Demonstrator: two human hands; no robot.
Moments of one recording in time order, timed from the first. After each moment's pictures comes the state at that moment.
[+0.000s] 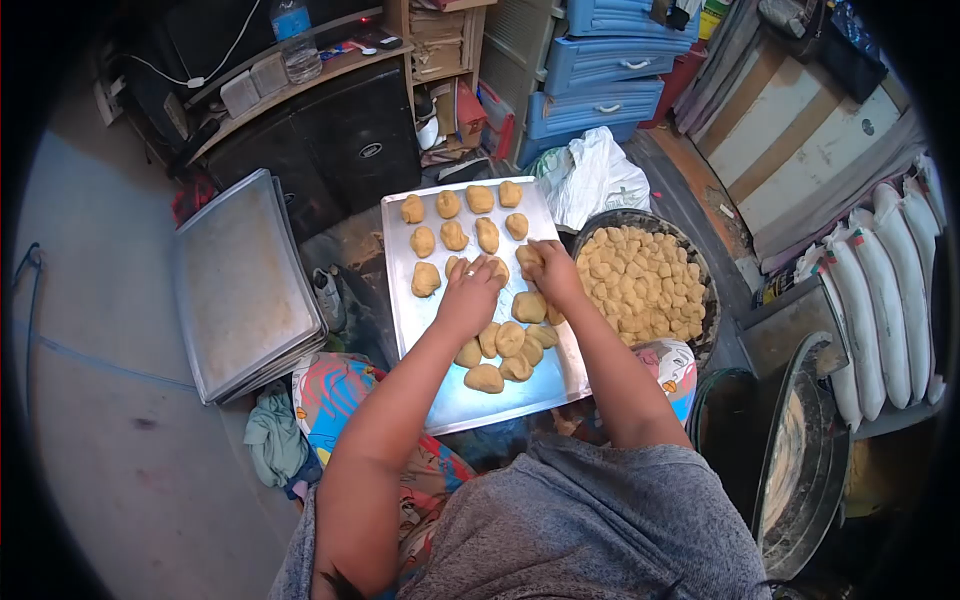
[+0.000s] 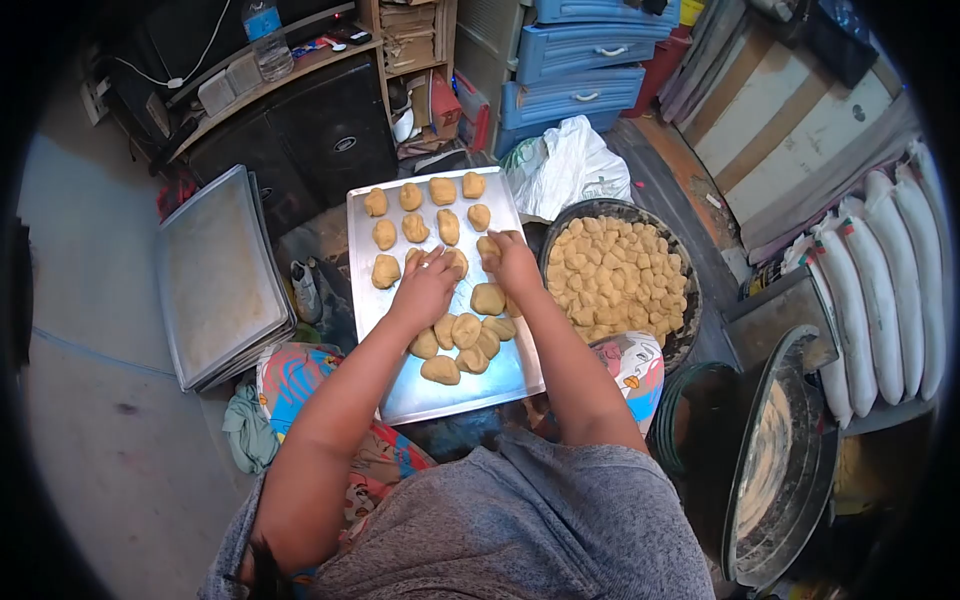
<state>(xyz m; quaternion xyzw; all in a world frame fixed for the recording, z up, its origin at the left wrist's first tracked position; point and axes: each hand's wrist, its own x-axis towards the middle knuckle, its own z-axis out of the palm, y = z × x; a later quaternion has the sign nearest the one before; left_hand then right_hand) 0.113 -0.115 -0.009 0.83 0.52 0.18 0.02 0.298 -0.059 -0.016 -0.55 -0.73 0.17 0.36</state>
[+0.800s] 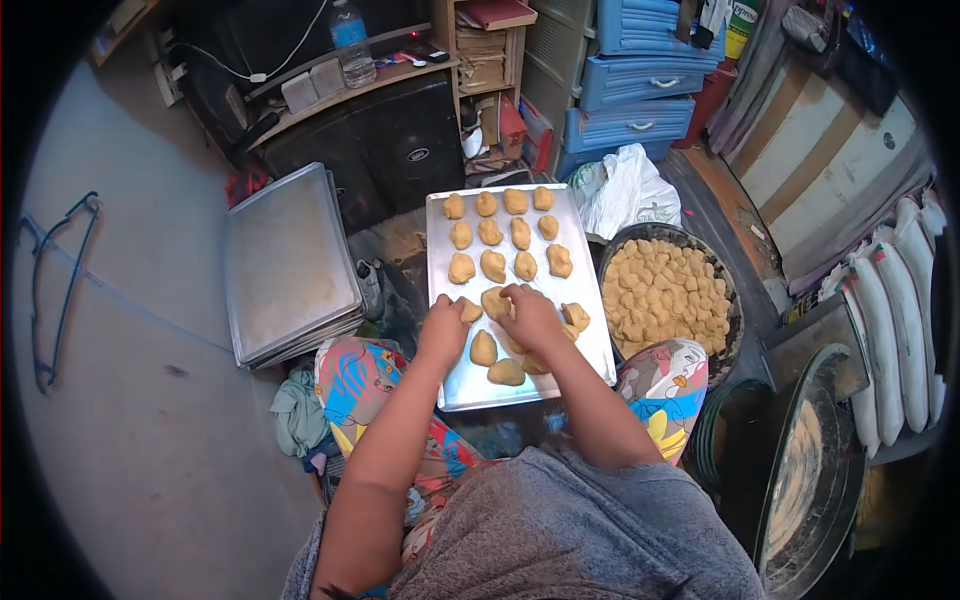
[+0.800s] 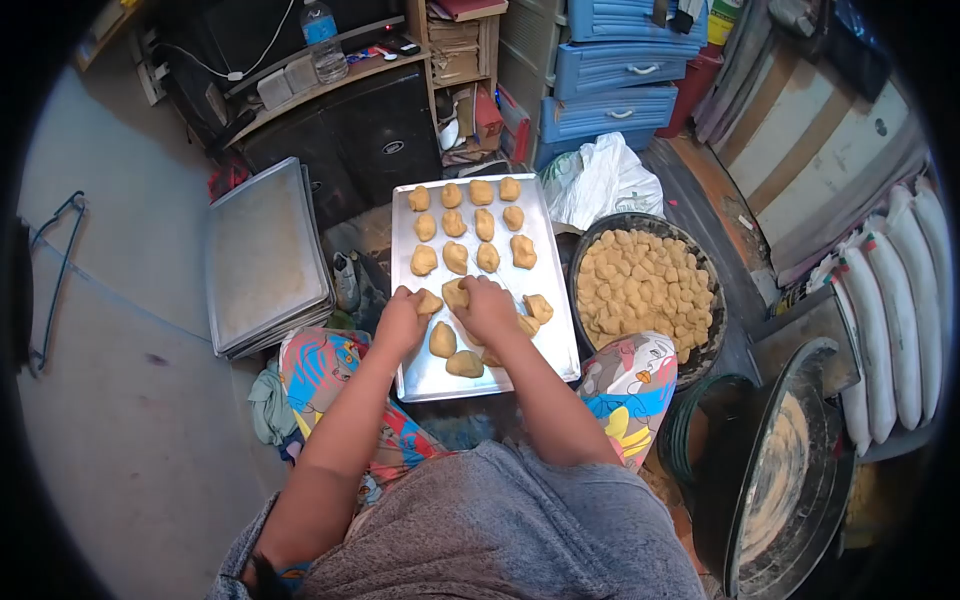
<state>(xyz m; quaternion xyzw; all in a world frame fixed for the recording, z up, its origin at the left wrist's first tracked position) 0.057 -0.203 -0.004 0.66 0.70 0.24 0.11 0.232 -0.156 0.016 -0.51 -0.81 0.22 0.19</state>
